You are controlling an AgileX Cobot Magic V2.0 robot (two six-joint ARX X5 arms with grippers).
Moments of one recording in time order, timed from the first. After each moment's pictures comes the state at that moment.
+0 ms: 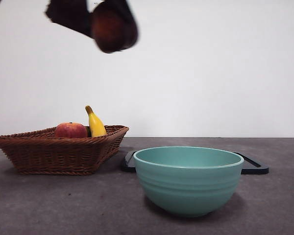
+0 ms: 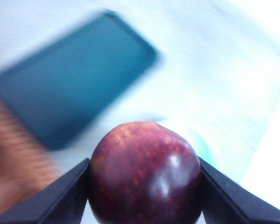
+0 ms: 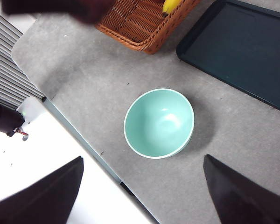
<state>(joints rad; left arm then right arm) -0.63 1.36 1.31 -0.75 0.35 0.08 0.20 0.81 1.08 -1.14 -0.65 -0.10</state>
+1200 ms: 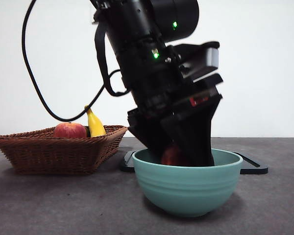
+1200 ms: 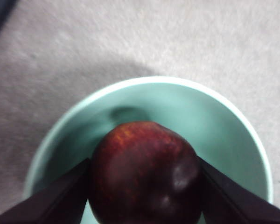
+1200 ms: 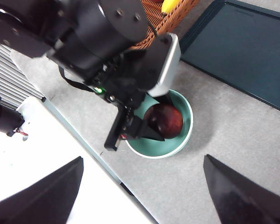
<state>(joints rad) -0.93 1.85 1.31 -0.61 0.18 0.16 0.20 0.81 1.08 -1.14 -0.65 -0.10</state>
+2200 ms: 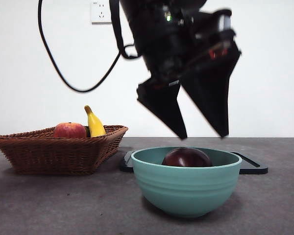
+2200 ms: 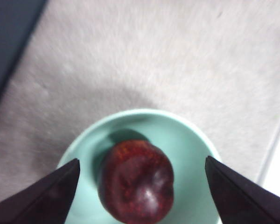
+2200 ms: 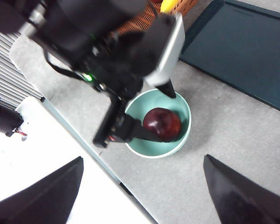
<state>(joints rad) -0.94 1.85 1.50 -0.80 0.18 0.18 0.20 0.81 1.08 -1.14 -0.65 -0.10</state>
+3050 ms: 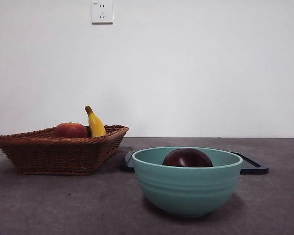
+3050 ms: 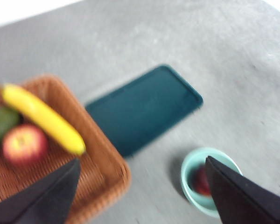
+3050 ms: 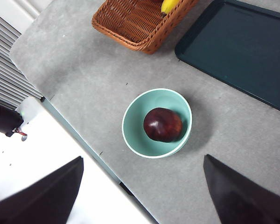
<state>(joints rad) -0.41 1.17 1.47 -0.95 0.32 0.10 0.20 0.81 1.08 -1.14 -0.65 -0.10</state>
